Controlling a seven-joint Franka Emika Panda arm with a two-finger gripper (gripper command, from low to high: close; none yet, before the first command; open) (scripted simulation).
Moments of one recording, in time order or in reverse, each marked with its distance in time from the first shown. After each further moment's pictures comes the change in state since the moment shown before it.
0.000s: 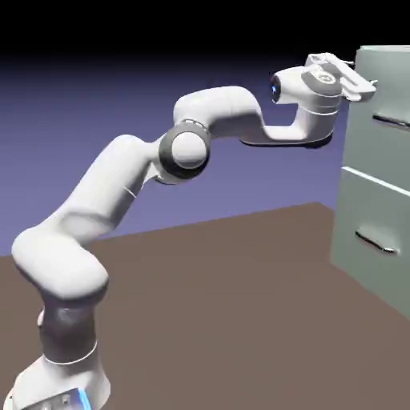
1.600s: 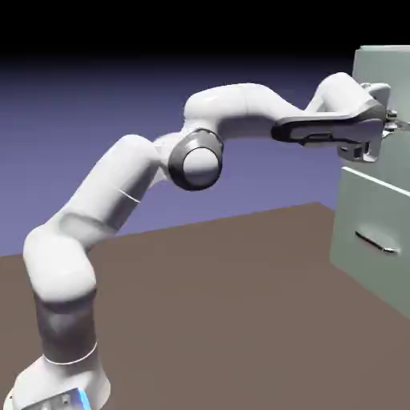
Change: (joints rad) arm -0.290 -0.131 0.467 -0.108 -1.611 -0.069 -0.576
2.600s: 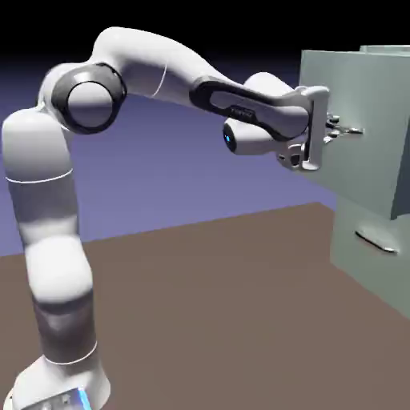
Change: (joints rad) arm -0.035 -0.785 0.148 -1.087 -0.284 -0.318 0.222
